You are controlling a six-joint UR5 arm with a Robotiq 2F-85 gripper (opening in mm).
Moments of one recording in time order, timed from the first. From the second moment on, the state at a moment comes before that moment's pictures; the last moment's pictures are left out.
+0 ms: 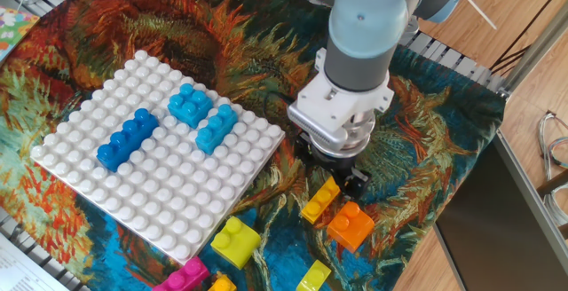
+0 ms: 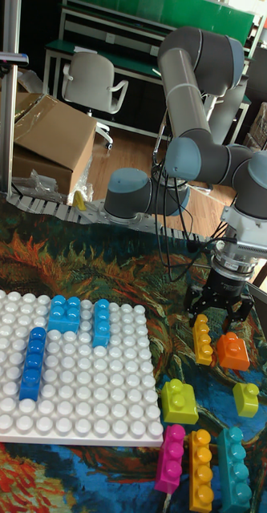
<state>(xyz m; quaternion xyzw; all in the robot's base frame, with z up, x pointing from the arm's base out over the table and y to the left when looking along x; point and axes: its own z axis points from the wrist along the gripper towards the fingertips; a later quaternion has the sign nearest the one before) 0.498 0.223 0.044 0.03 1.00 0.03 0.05</state>
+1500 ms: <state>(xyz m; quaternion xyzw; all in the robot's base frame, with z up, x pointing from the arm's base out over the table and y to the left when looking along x) 0.494 0.223 0.038 0.05 1.00 0.02 0.05</state>
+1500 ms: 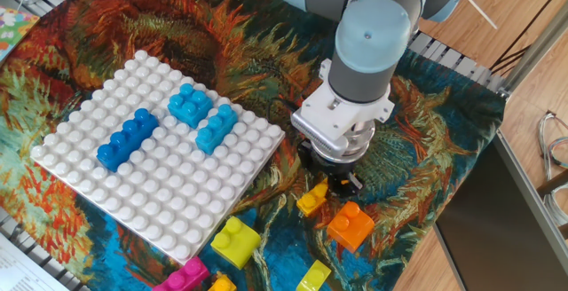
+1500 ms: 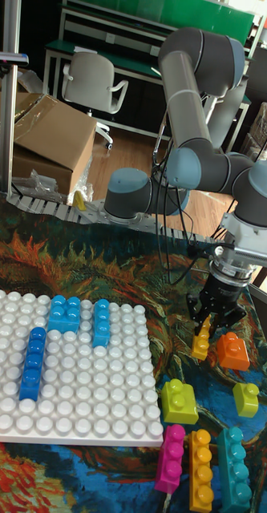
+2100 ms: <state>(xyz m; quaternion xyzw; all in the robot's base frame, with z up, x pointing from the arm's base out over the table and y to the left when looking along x) 0.497 0.219 0.057 0.00 1.00 0.04 0.06</state>
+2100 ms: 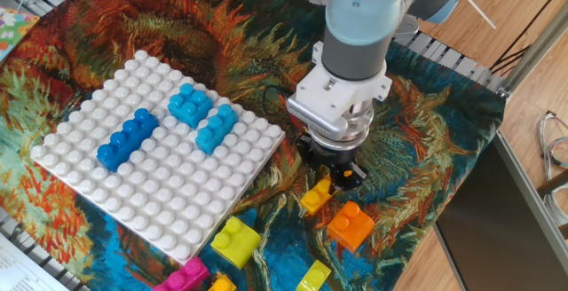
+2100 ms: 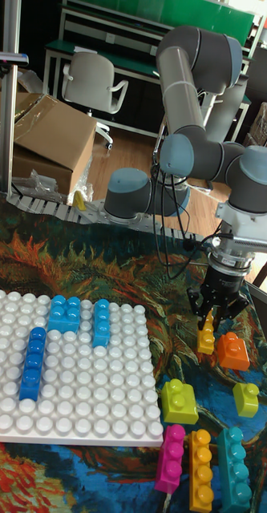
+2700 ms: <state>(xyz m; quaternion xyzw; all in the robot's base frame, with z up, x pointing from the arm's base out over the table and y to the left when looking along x) 0.491 0.167 0.066 -0.09 0.99 0.01 0.05</state>
